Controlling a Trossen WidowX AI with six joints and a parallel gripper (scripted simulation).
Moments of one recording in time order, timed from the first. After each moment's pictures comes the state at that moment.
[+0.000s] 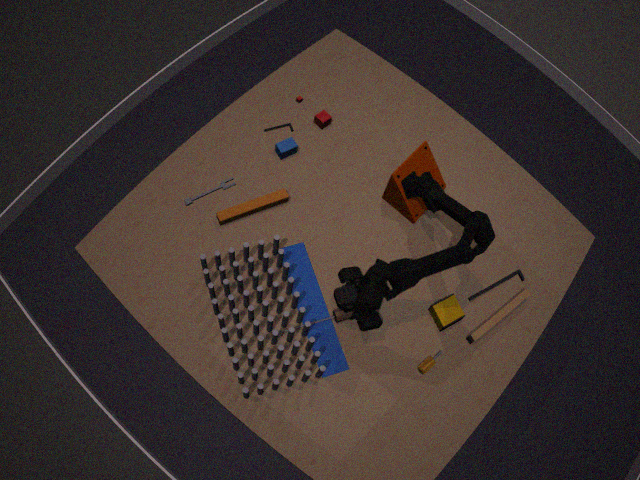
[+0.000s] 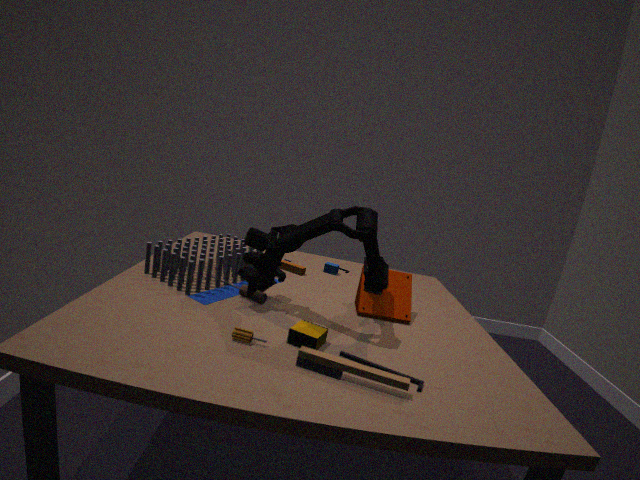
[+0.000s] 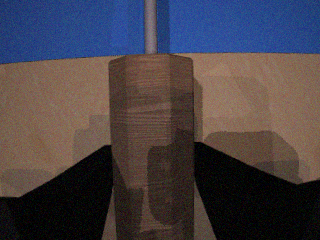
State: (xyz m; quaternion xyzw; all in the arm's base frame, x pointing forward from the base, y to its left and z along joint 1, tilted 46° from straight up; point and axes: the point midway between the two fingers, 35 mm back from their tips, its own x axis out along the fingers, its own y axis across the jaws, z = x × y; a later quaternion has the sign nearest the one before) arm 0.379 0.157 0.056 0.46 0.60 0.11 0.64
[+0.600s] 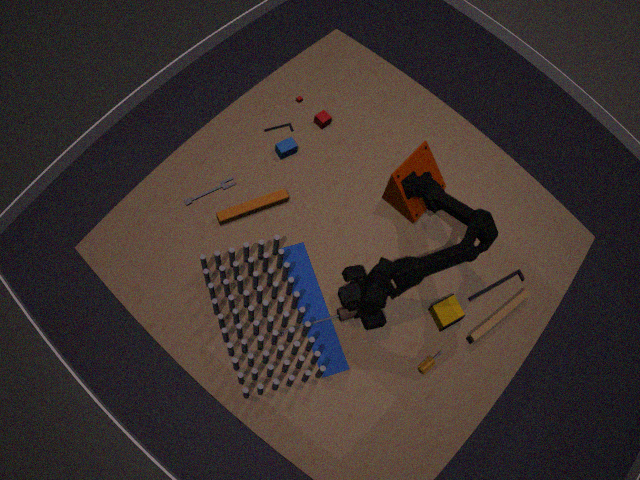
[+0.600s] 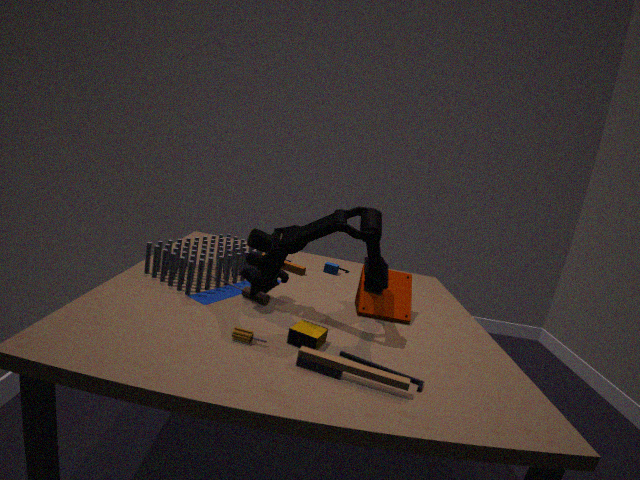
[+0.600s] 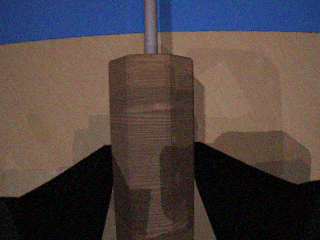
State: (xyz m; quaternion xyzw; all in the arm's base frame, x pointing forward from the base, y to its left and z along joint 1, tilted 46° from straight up) arm 0.368 0.160 0.059 0.46 0.60 0.11 0.64
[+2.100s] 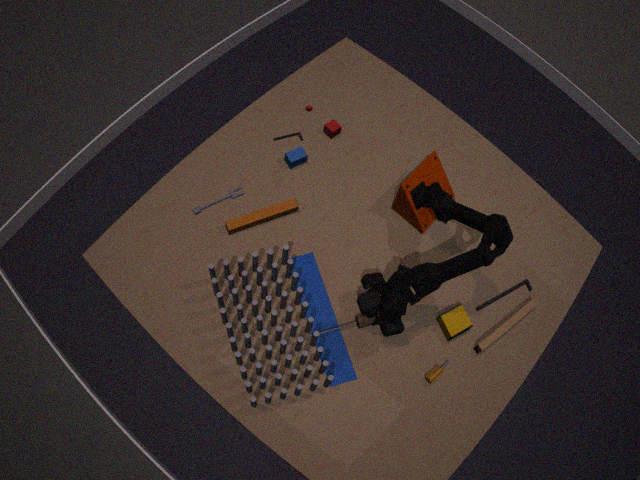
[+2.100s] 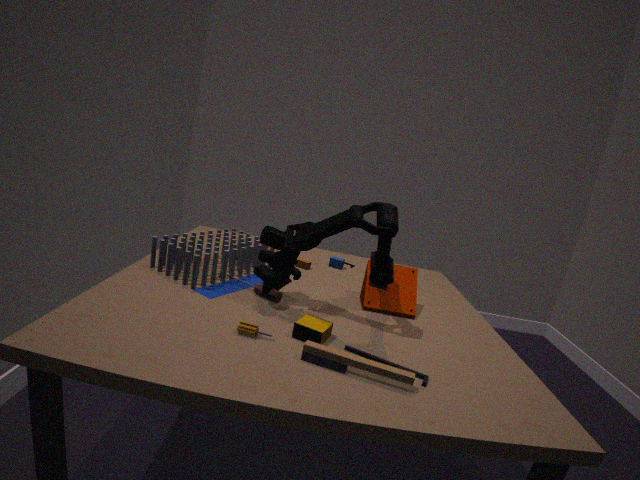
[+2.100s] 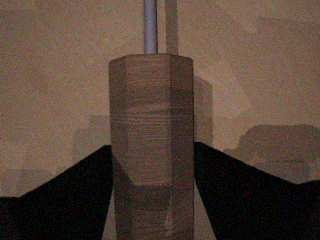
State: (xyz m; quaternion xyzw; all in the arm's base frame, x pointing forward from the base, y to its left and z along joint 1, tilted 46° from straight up) arm 0.341 0.167 0.069 0.46 0.61 0.11 0.64
